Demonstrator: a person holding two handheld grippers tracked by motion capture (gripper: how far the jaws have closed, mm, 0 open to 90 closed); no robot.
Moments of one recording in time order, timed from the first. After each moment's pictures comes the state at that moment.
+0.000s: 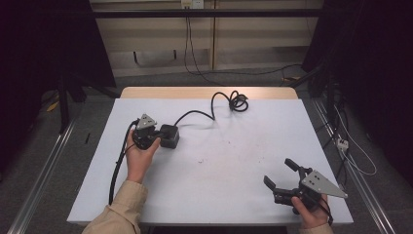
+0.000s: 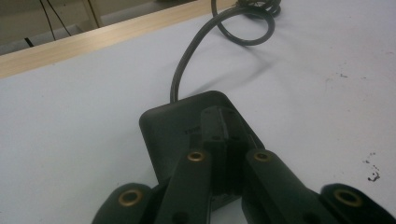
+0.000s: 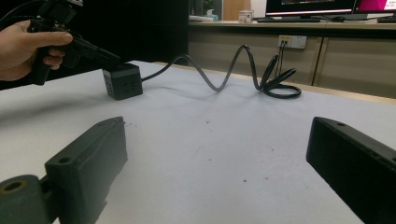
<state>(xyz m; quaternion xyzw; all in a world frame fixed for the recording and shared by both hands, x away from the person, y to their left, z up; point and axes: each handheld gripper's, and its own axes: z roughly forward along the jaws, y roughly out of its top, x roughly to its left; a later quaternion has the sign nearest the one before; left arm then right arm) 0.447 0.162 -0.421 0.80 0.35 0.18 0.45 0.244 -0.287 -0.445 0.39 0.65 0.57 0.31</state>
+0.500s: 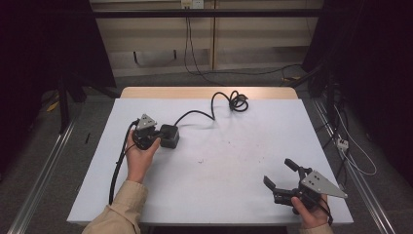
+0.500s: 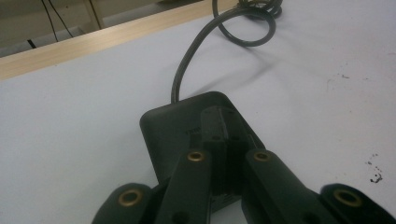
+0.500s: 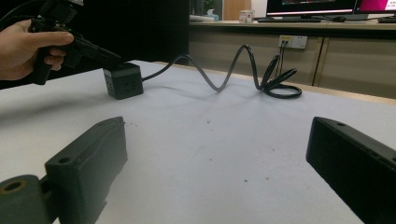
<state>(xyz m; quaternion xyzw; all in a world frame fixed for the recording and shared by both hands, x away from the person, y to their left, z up) 0.446 0.162 -0.423 0.80 0.35 0.18 0.45 0.244 -0.287 -0.445 0.39 0.65 0.57 0.31</state>
